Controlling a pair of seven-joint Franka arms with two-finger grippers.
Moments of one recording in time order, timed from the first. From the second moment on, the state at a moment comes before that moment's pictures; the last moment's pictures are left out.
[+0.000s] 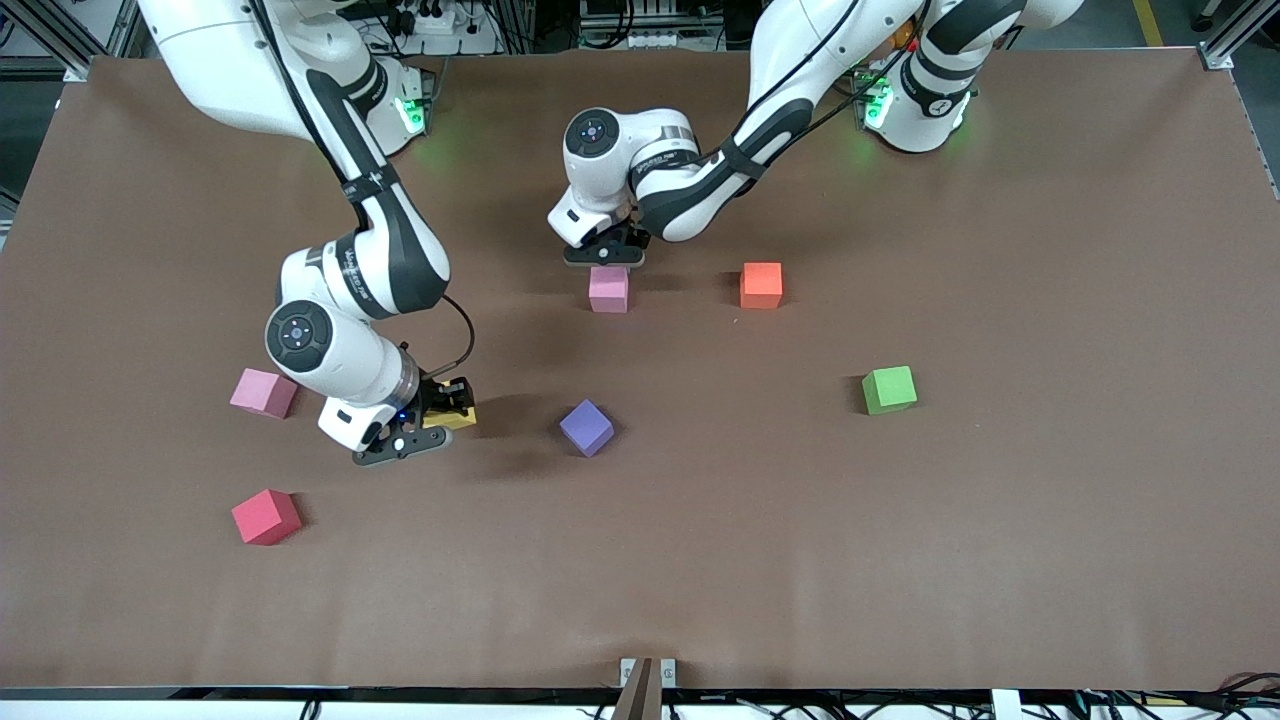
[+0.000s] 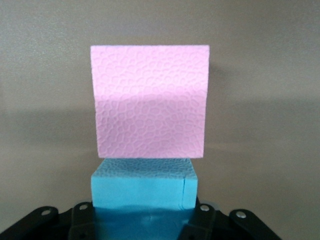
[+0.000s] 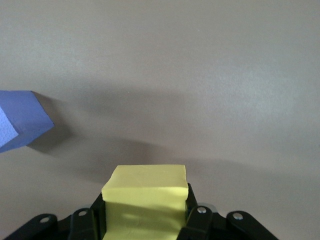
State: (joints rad) left arm -0.60 0.76 -0.57 -1.74 0.43 2.32 -1.31; right arm 0.36 0.48 -0.04 -1.78 0.16 2.26 0.04
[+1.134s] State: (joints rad) left arm -0.61 0.77 -0.55 -1.72 0.43 2.32 -1.28; right arm 0.39 0.46 -0.03 -1.85 0.26 2.26 0.15
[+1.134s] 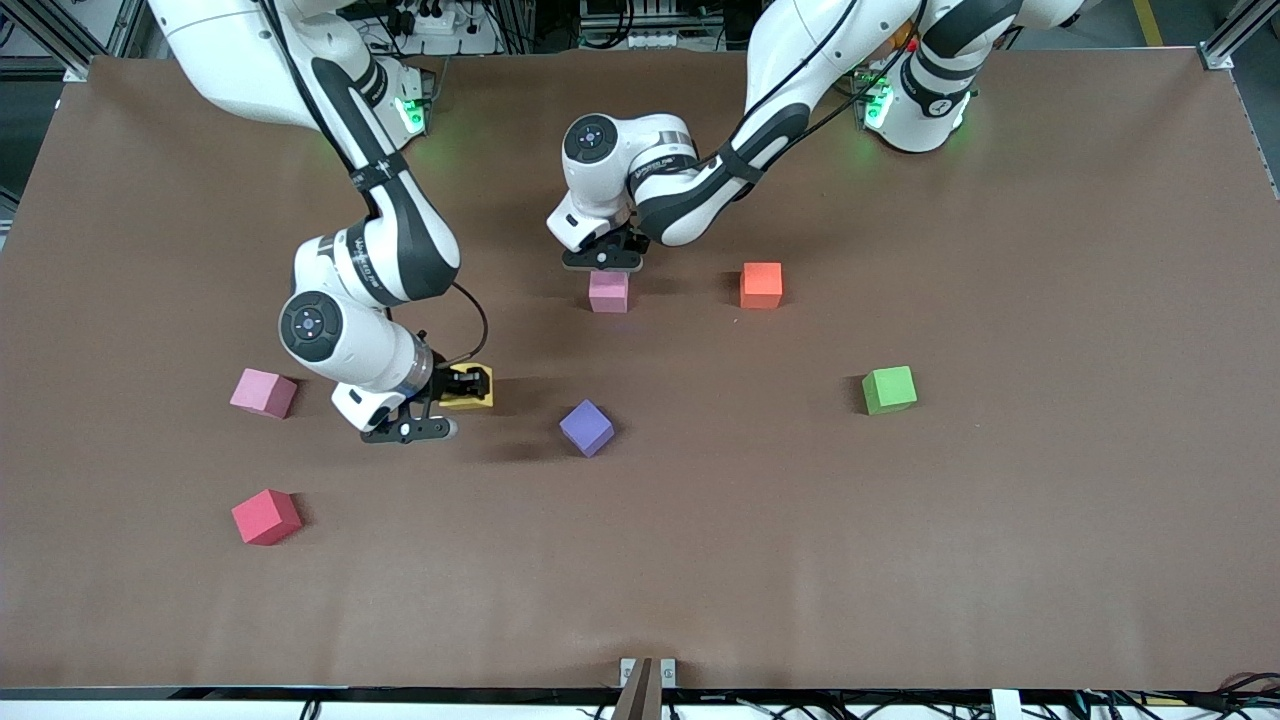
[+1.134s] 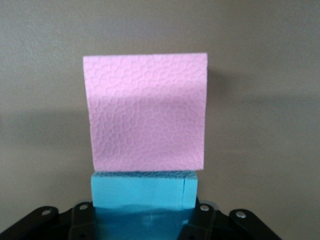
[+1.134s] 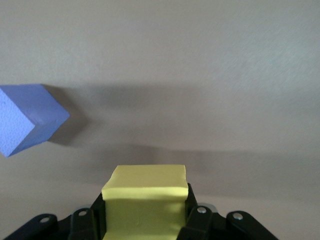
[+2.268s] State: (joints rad) left arm -0.60 0.65 -0.56 -1.69 0.40 2.18 -1.28; right arm 0.43 0.42 -0.03 -1.93 0.31 2.26 0.20
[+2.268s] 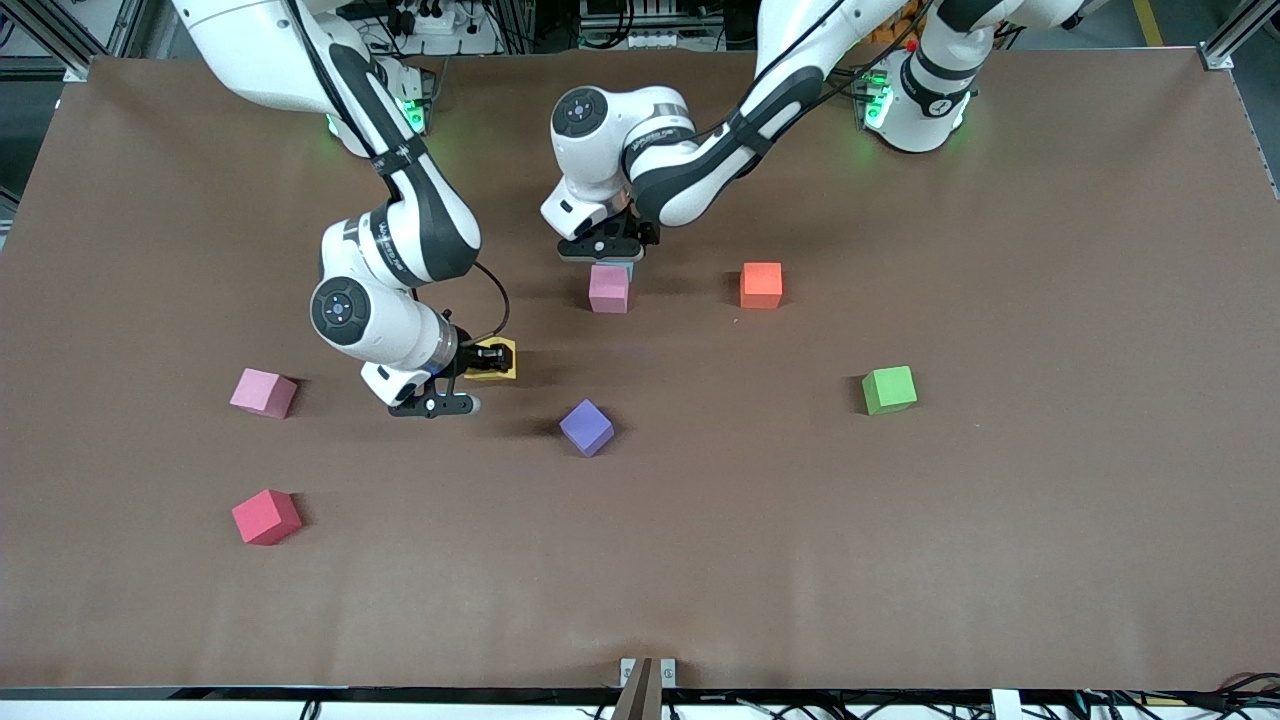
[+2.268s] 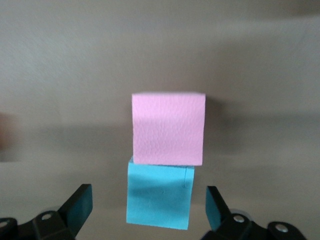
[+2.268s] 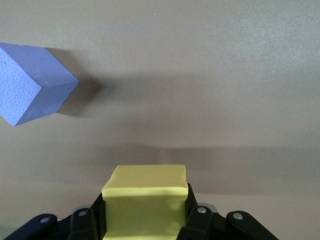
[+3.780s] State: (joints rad) left arm 0.41 0.52 -1.12 -2.29 0.55 2.32 -1.06; right arm 0.72 0.48 -0.02 -1.92 0.31 2.41 0.67
